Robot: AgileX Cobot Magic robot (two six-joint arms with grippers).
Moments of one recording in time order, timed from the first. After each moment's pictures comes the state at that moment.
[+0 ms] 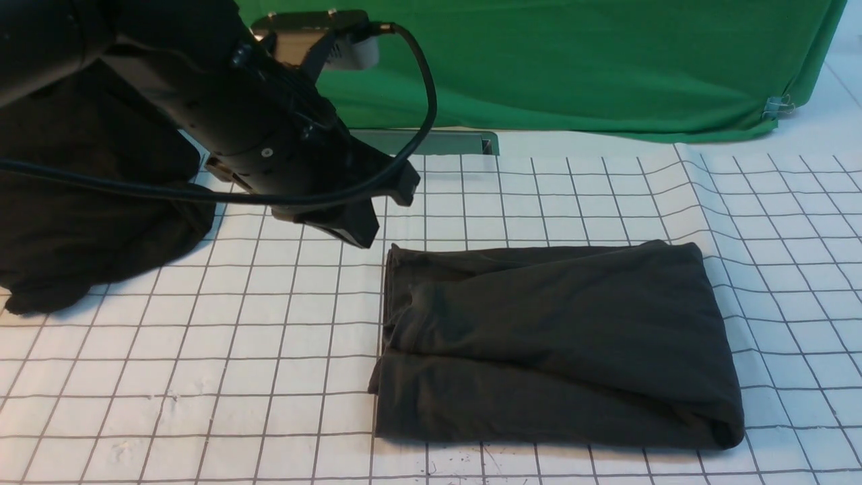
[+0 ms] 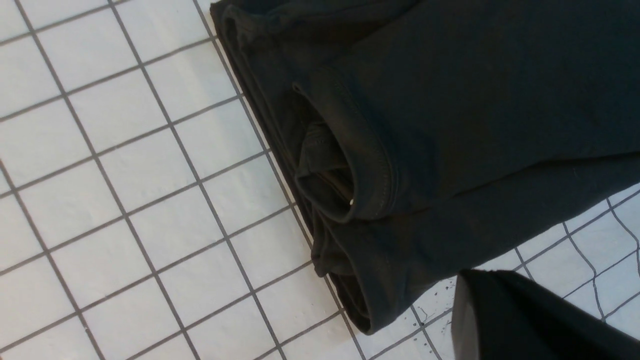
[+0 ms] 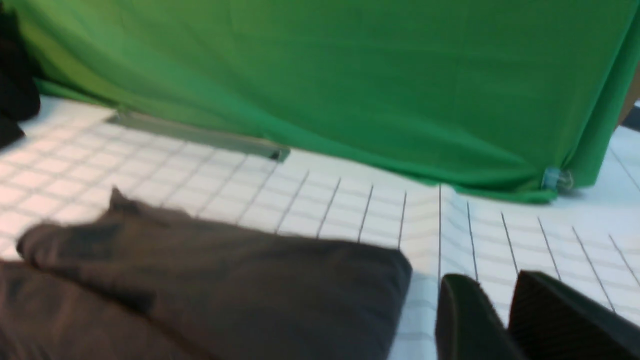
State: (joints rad) right arm 0.27 0.15 -0.25 -0.07 0.26 0.03; left arm -0.46 1.57 -1.46 -0.18 1.04 -0.04
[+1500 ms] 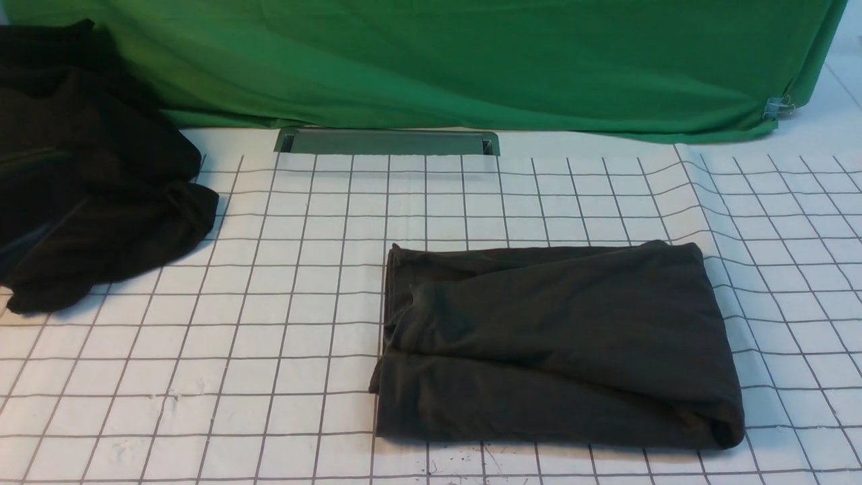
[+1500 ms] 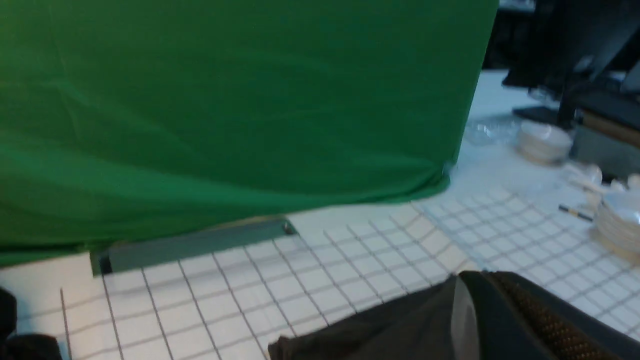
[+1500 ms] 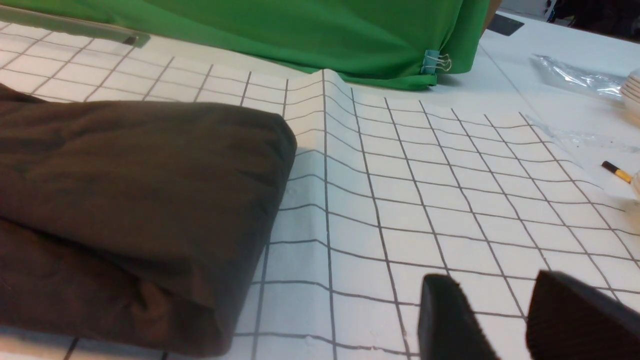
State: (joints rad) right arm 0.02 0.00 0.01 -0.14 0.23 0.03; left arm -0.46 0.46 -0.67 -0.09 0.28 -0.05
